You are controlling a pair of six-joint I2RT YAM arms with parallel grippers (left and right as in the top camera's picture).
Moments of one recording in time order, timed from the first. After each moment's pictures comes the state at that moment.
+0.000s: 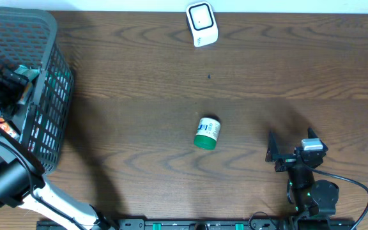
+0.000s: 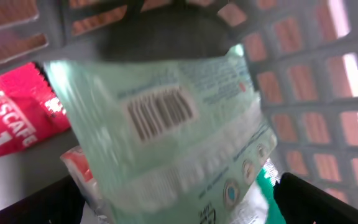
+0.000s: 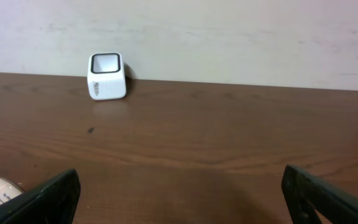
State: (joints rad) left arm 0.73 2.03 1.42 -0.35 0.39 -0.47; right arm 0.00 0.02 0.01 -0.06 -0.09 -0.01
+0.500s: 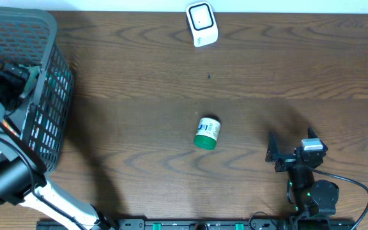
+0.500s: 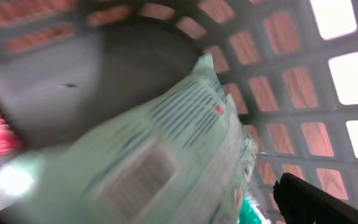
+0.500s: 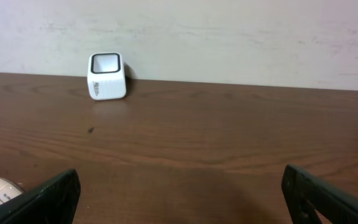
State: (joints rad) left arm 0.69 2.04 1.42 -0.27 0.39 -0.51; right arm 0.00 0.02 0.01 -0.06 -0.09 -0.01
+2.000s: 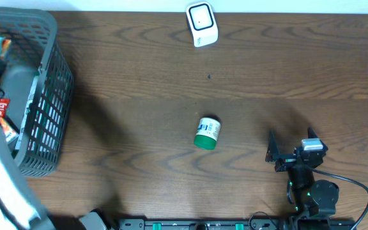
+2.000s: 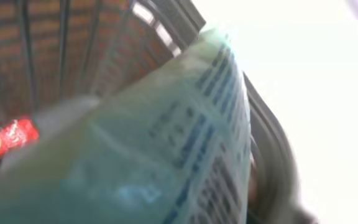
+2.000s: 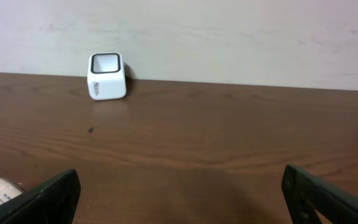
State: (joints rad) left arm 0.63 1.42 1.41 -0.53 0.30 -0.52; right arm 0.00 0.02 0.01 -0.06 -0.09 -0.01
